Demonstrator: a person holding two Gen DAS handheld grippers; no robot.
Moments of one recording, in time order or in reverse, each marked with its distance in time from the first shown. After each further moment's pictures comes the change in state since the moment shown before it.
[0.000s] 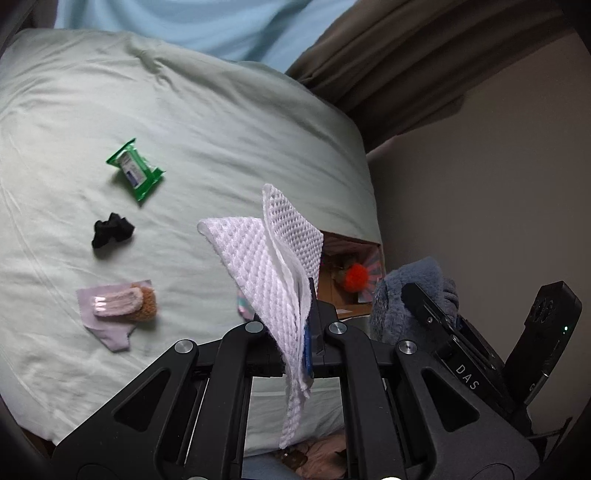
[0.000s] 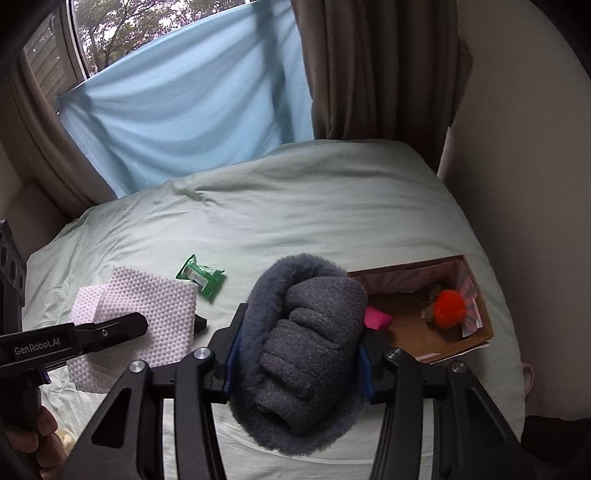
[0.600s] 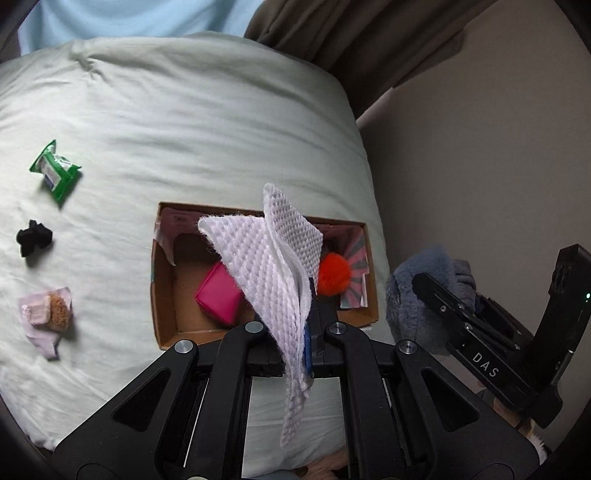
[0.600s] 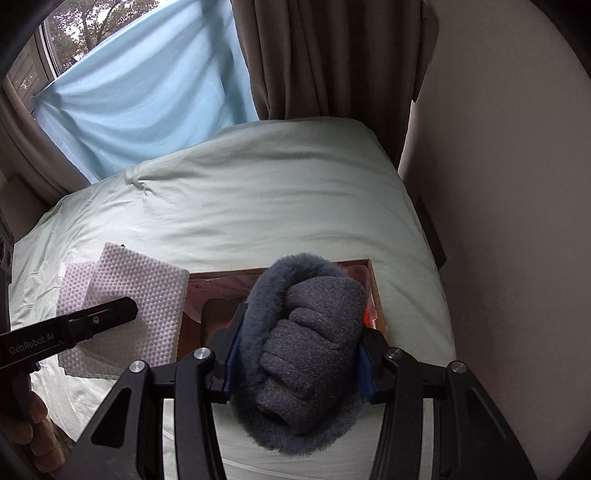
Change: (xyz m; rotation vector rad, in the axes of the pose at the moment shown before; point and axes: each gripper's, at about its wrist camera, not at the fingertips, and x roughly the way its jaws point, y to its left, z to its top) left arm 0.165 -0.143 -0.015 0.079 0.090 0.127; right arm 0.057 -0.187 0.029 -0.039 0.141 -0.005
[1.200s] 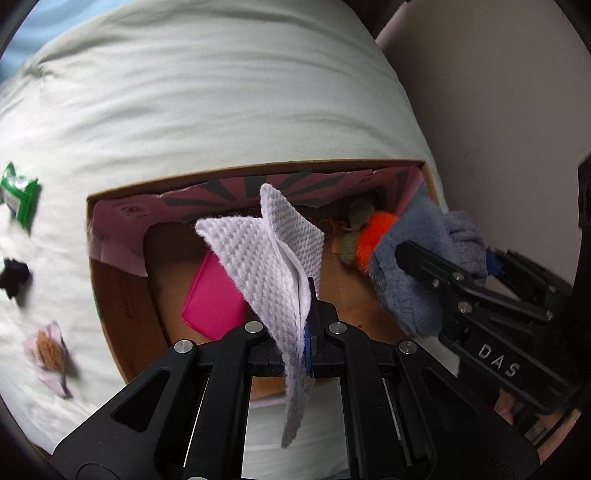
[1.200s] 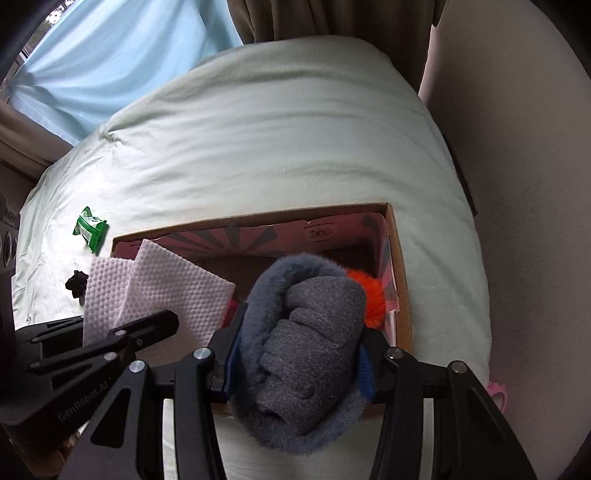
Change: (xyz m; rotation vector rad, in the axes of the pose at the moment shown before) left arm 0.142 -0.012 0.007 0.175 0.205 0.159; right arm 0.127 -0.033 -0.002 0.015 0.233 0.045
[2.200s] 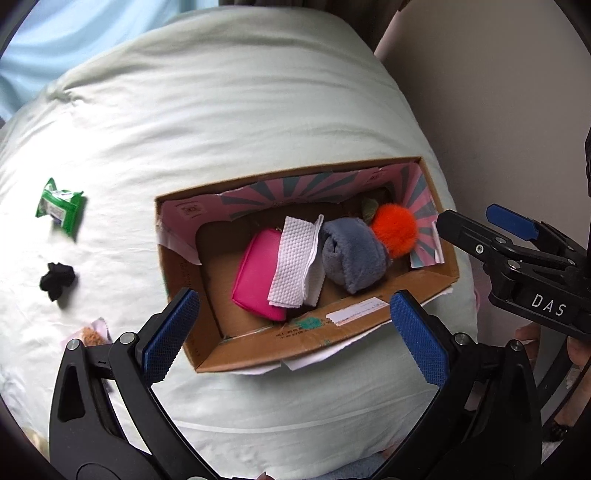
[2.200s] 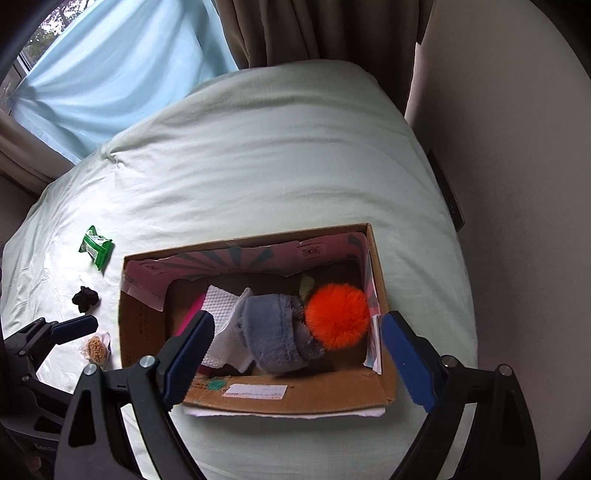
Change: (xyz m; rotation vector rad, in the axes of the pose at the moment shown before) left arm -0.065 0.014 -0.032 0.040 -0.067 0.071; right arm -0.052 0.002 -0.010 0.021 -0.110 -0.022
